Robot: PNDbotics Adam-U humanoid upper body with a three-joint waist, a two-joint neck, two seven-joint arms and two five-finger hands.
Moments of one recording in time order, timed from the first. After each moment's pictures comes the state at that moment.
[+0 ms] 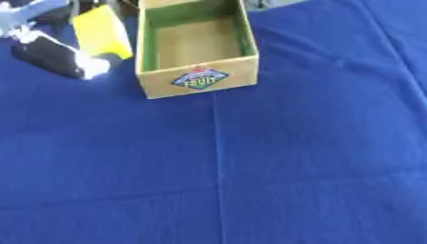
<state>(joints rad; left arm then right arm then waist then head) -0.88 0.84 -0.25 -1.83 -0.71 0.19 -0.63 -0.46 -0.76 -0.09 -1.99 -0.08 0.01 -0.66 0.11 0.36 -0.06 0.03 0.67</state>
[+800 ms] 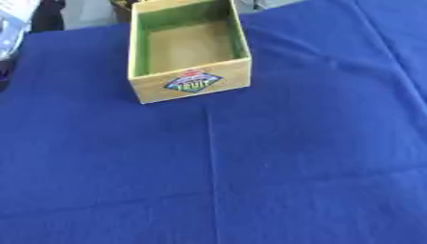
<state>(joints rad) -1.17 0.59 -0.24 -1.39 -0.86 0.14 -0.37 -0.50 -0.77 -0.07 -1.99 -0.08 -0.01 -0.64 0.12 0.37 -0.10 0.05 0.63</state>
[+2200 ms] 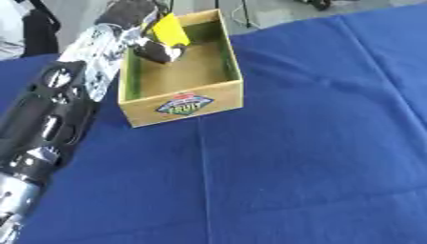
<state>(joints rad) -1.26 0.38 -0.19 -0.90 -1.08 -0.01 -0.19 -0.52 -0.78 -0.07 -1.99 -0.09 -0.02 -0.64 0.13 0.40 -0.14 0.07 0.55</state>
